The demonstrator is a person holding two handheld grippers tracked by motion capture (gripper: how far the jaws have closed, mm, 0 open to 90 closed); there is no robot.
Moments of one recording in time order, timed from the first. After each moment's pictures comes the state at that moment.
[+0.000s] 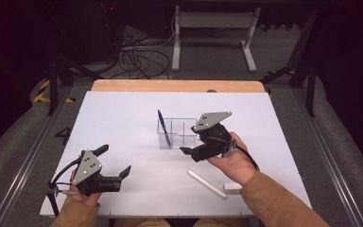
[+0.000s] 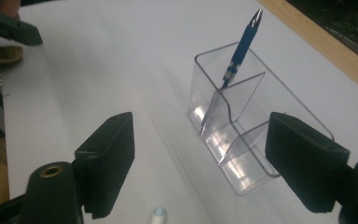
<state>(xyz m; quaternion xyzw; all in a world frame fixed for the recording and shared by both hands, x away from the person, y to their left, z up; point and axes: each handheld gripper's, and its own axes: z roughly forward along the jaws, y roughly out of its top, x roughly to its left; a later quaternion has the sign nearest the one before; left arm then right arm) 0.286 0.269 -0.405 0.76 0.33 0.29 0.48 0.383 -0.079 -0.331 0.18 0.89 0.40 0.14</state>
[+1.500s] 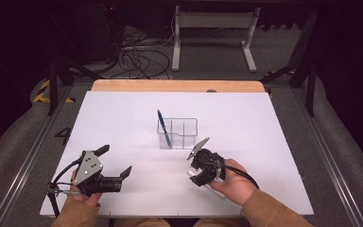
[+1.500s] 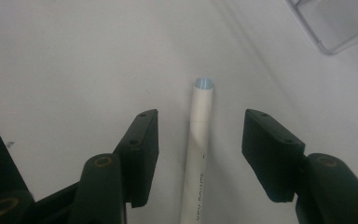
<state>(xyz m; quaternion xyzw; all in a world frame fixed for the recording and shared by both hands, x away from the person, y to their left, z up) 0.287 0.268 -0.406 0.76 0.33 0.29 0.48 0.360 -0.069 -0.407 0.24 0.95 0.19 0.06</state>
